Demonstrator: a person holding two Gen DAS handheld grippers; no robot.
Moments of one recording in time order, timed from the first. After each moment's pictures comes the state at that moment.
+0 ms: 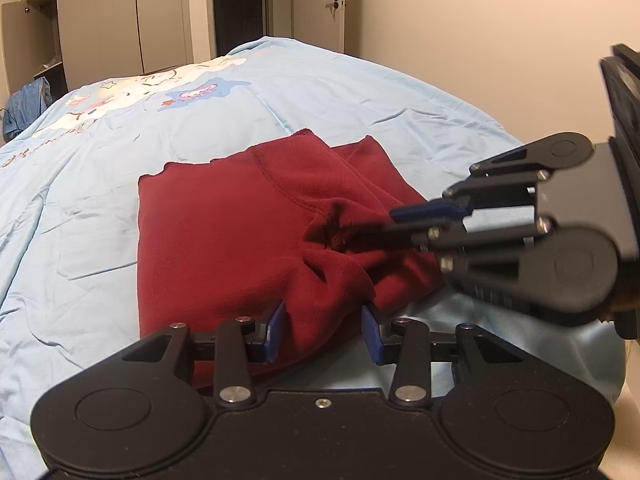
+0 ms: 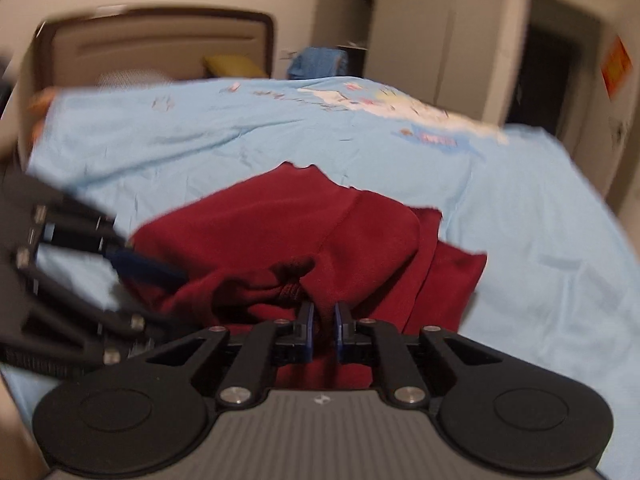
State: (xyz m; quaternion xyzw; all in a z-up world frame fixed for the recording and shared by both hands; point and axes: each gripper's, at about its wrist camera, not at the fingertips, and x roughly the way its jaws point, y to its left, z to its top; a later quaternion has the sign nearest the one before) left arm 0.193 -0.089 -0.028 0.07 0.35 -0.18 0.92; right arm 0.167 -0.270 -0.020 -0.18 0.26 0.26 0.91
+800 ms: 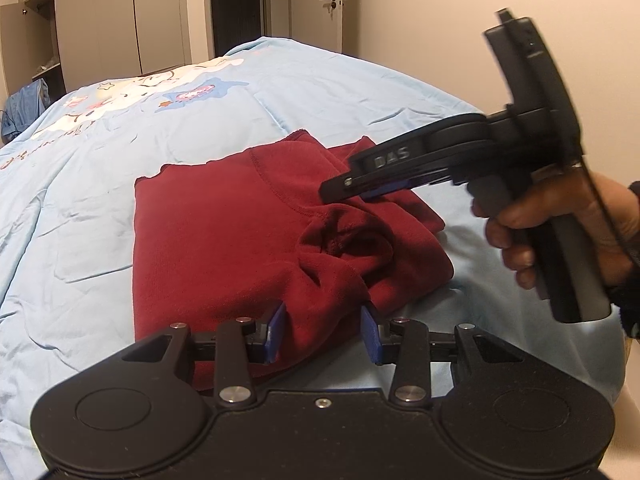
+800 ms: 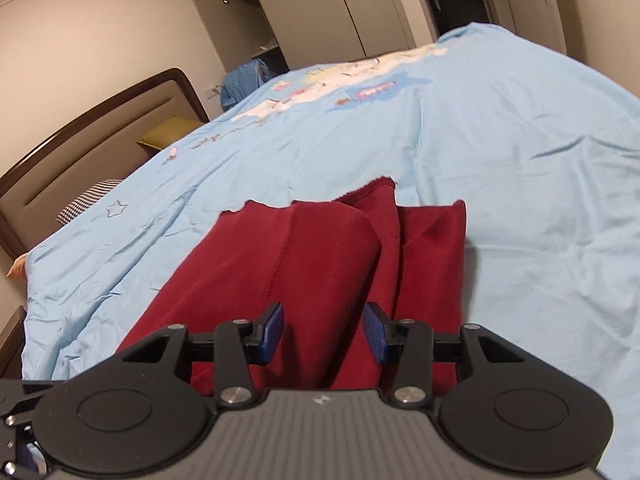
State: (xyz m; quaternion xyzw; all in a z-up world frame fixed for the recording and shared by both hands) left arm 0.194 -0.090 -0.028 0.08 0.35 -0.18 0.92; right arm 0.267 -0.320 -0.033 0.12 0.35 0.23 0.90
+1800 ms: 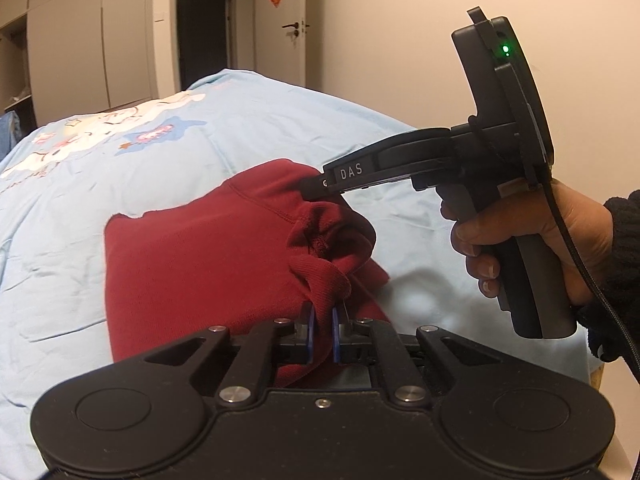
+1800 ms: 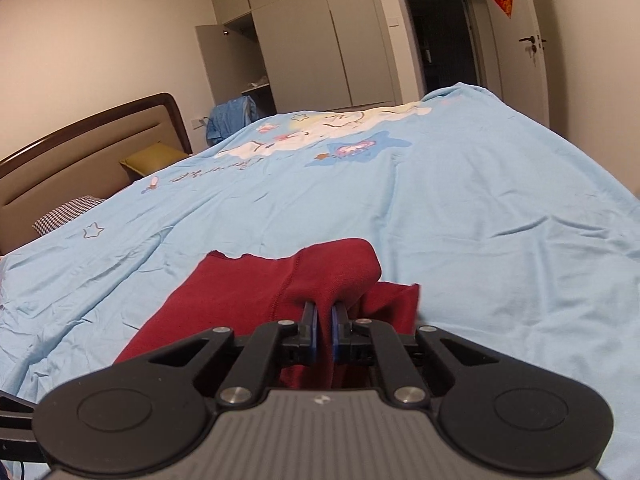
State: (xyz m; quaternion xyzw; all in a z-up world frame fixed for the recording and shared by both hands) left arm 0.199 -0.131 -0.010 0.08 0.30 -0.24 0.92; right arm 0.258 -0.333 0.000 0.07 0.27 0.19 0.94
